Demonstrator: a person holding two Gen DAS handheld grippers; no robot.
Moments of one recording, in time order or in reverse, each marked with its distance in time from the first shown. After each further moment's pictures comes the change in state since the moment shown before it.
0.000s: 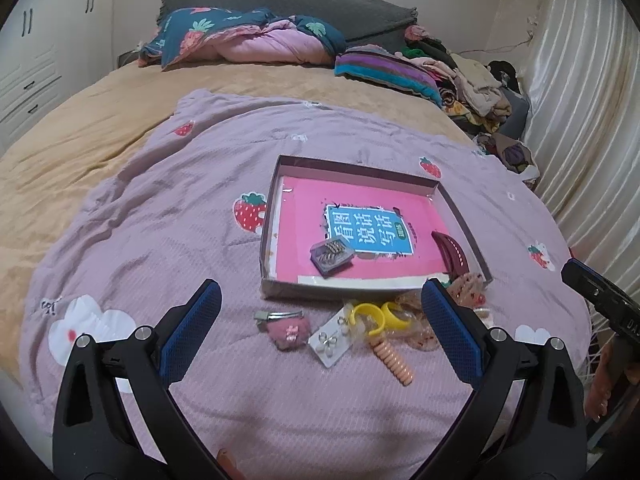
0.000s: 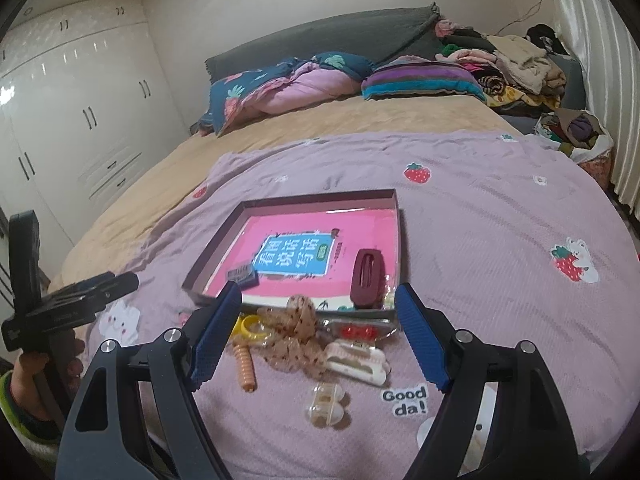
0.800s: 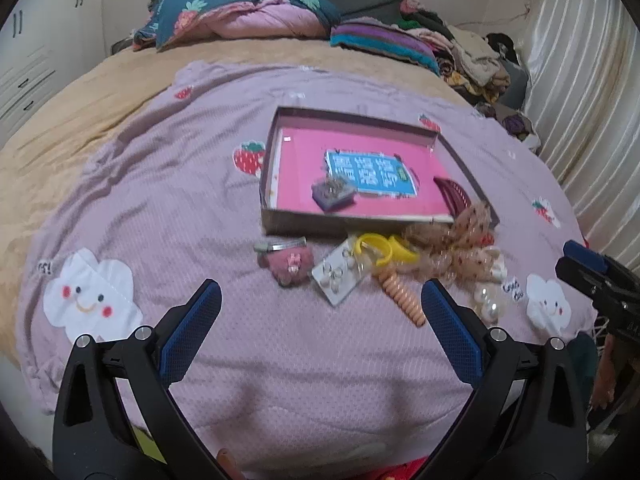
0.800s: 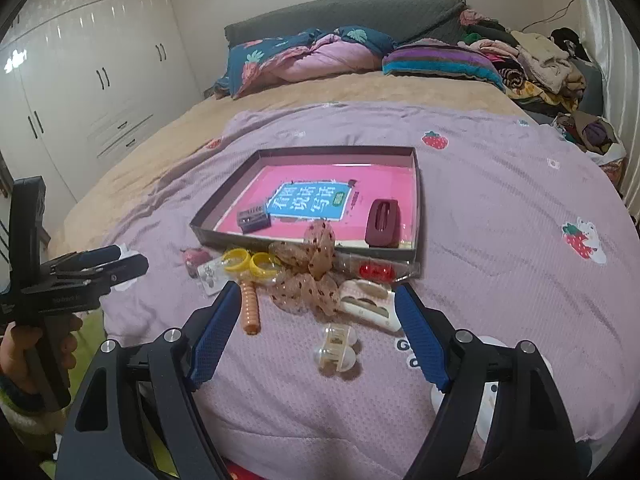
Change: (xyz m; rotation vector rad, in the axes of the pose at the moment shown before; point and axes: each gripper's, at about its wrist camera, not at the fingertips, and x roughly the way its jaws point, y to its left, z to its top) left arm 0.004 -0.002 -0.050 0.040 0.094 0.007; right arm 0.009 0.014 -0.043 -0.081 0.096 0.010
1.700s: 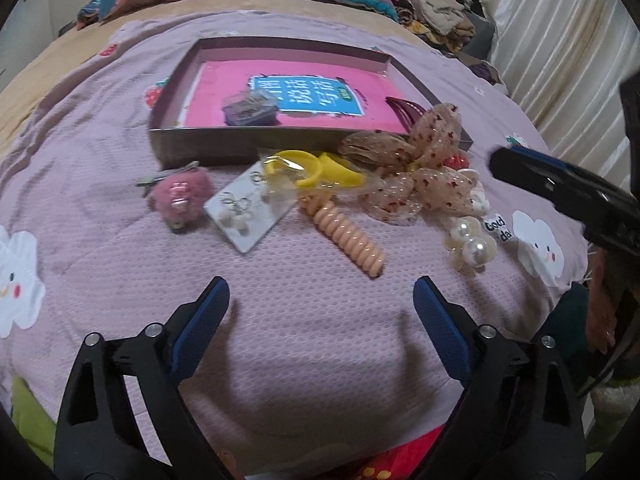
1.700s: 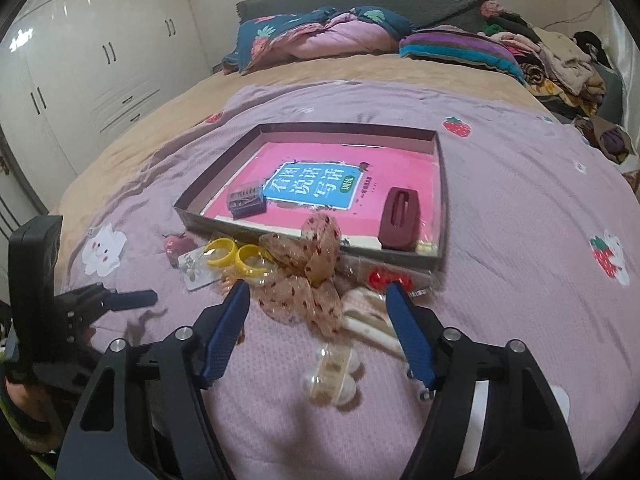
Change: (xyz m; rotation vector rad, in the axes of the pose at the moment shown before) left arm 0.063 -0.043 -0.034 0.083 0.152 -0.140; right arm 0.060 -0.002 0.017 -0.065 0.073 0.025
